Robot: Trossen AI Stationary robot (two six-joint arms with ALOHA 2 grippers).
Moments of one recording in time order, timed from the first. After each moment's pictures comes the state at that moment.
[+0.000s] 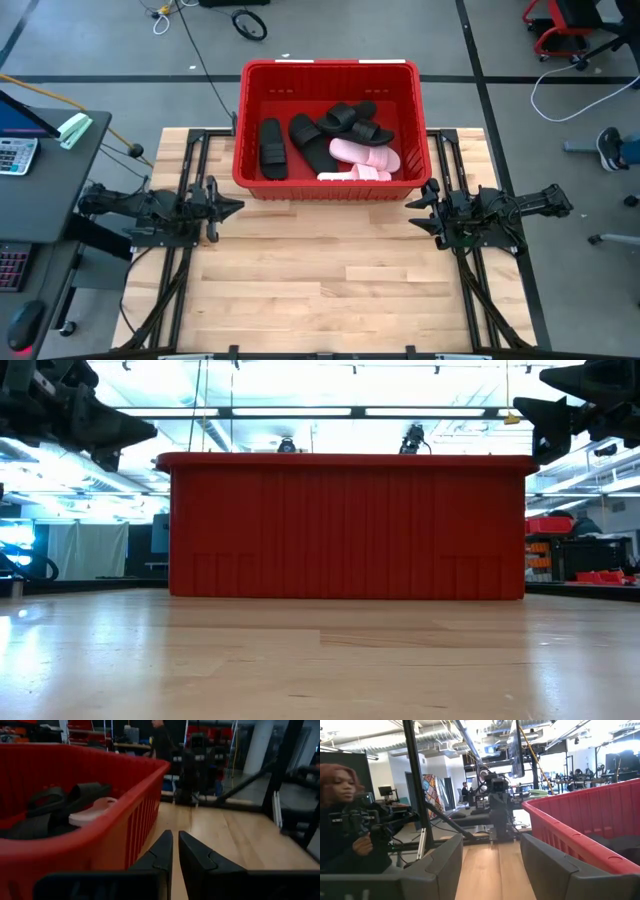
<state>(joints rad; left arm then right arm) -0.24 0.00 0.12 -0.11 -0.43 -0.10 0.19 0.01 0.03 0.20 0.12 0.14</state>
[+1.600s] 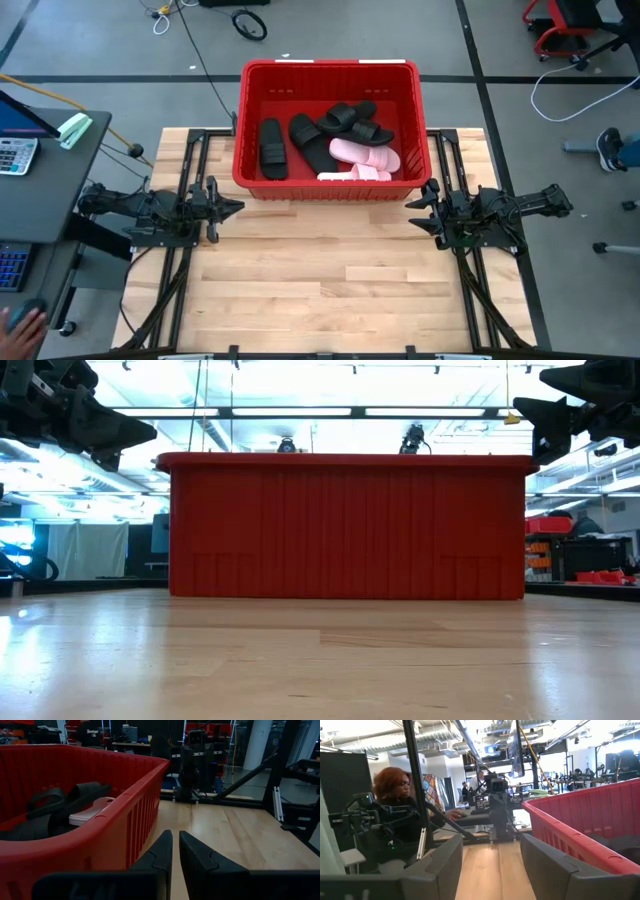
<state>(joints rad) -0.24 0.01 0.12 -0.13 -0.42 -0.07 0.19 0.01 0.03 0.20 0.12 0.14</state>
